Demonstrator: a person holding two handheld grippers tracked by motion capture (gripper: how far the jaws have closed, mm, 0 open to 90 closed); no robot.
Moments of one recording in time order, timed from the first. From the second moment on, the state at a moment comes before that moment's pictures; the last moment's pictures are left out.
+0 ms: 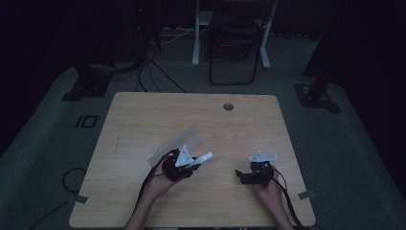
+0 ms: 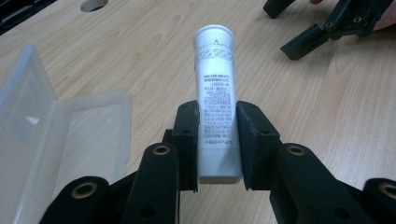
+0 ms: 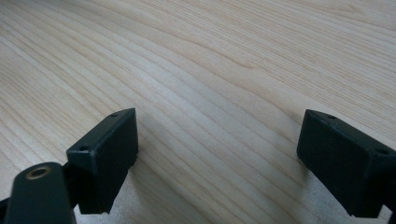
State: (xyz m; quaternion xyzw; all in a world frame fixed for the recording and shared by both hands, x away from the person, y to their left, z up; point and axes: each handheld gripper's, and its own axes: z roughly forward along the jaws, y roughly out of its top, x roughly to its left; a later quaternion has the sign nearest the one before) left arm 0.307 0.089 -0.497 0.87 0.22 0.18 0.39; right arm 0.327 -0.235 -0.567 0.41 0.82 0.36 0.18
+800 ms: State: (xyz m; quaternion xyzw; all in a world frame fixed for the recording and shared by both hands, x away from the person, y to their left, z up) left arm 0.317 0.103 -0.498 0.87 0.25 0.19 0.39; right arm 0.327 -0.235 -0.567 0.41 0.82 0.36 0.18
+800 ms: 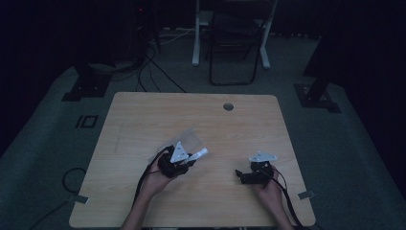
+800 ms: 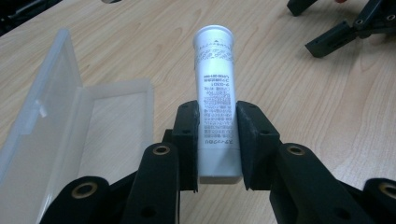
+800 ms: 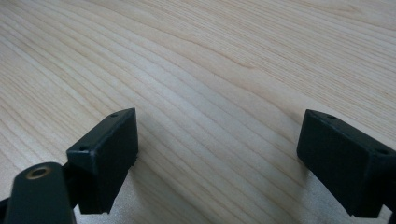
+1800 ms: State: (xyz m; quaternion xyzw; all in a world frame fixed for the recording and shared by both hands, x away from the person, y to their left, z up) left arm 0.329 0.117 -0.500 0.86 0.27 0.20 0.38; right arm 0.327 -0.235 -0.567 0.41 0.82 0.36 0.18
